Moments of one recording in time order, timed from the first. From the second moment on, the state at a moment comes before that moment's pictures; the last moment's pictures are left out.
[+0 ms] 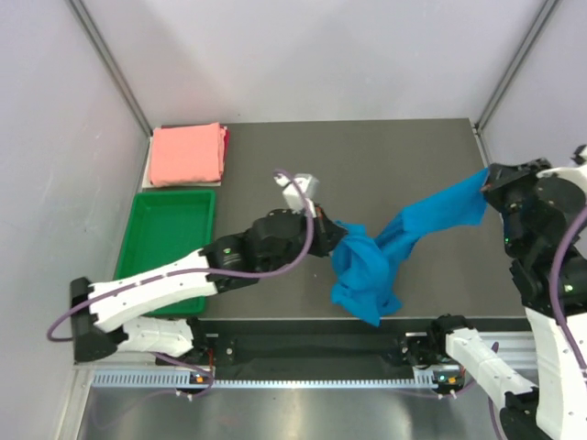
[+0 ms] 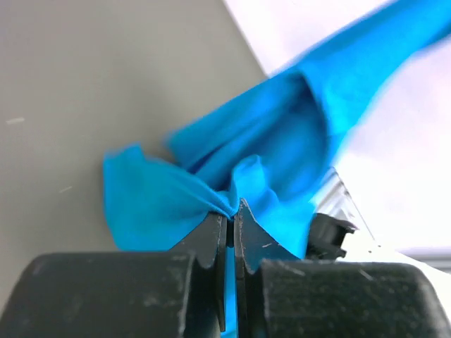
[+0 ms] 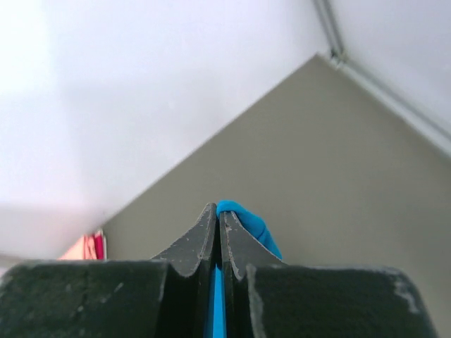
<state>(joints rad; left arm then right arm) -1.17 1.26 1.15 -0.15 -0.28 -0.74 0.19 0.77 1.37 -0.76 0.45 0.65</state>
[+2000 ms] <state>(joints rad) -0.27 0.75 0.55 -0.51 0.19 -0.77 -0.18 1.25 1.06 -0.68 -0.12 0.50</state>
